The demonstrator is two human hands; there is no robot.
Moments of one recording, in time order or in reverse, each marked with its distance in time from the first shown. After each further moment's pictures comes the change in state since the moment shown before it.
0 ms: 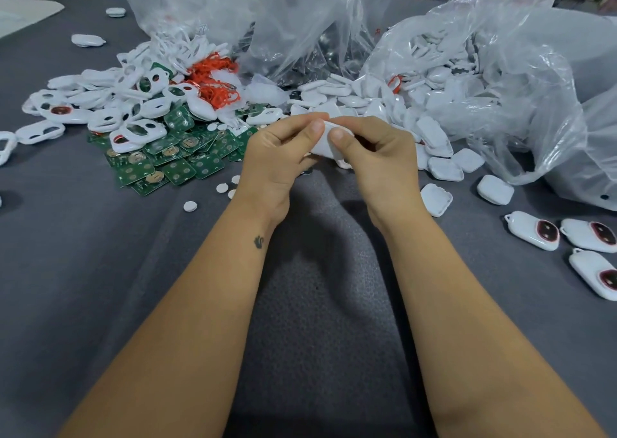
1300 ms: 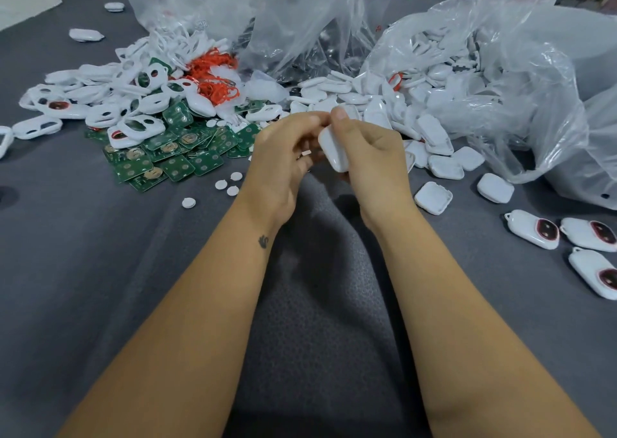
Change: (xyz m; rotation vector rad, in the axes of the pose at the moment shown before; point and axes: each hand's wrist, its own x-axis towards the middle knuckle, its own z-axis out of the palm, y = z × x) left_hand -0.003 0.003 0.007 -0.130 -0.037 -0.044; right_hand -0.005 -0.005 0.012 -0.004 -0.007 0.151
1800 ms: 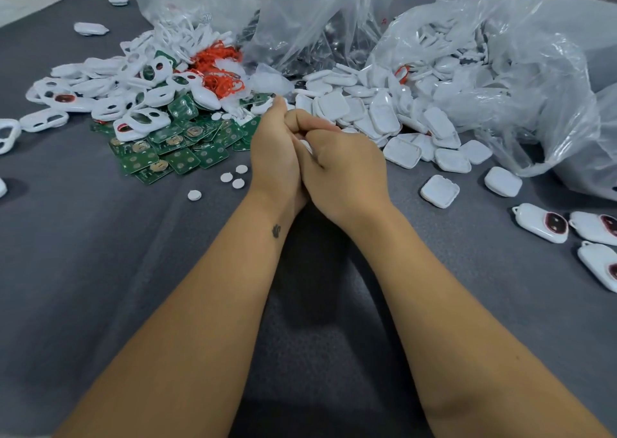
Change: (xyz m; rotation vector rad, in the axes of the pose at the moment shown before) left_hand -0.003 0.003 0.006 -0.116 0.124 -0.094; right_hand -0.017 -0.009 0.024 -0.910 -0.135 -0.322
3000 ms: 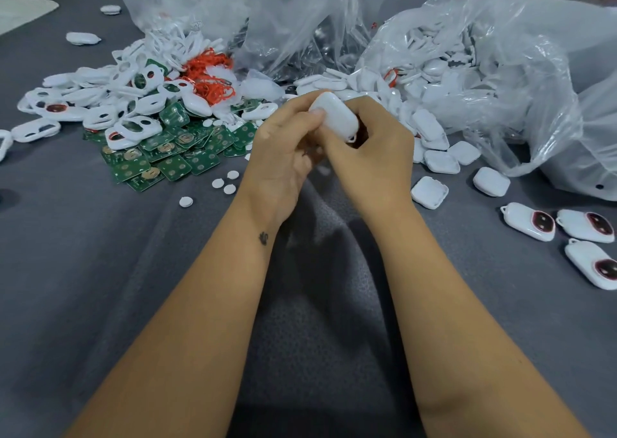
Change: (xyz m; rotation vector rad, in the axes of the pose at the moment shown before) left_hand 0.001 -0.003 0.000 0.026 -0.241 0.139; right_hand 0.007 0.026 -0.012 0.380 0.348 0.161
